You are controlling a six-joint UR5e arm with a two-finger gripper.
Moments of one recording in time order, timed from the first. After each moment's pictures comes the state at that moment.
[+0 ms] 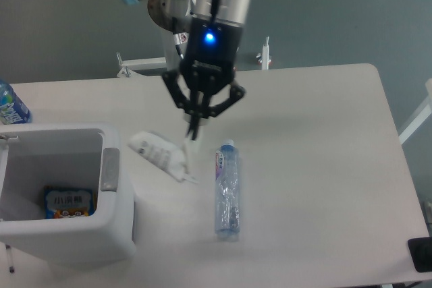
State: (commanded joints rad) arm 2.35 -1.60 -1.64 -0.78 1.01 0.43
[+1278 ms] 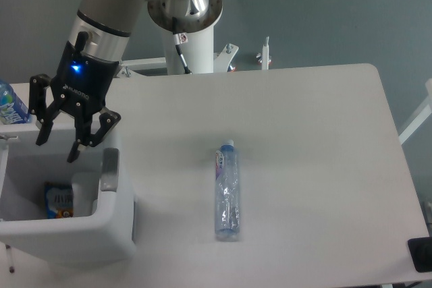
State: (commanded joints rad) arm 2.21 -1.69 -1.59 -0.77 1.01 0.28
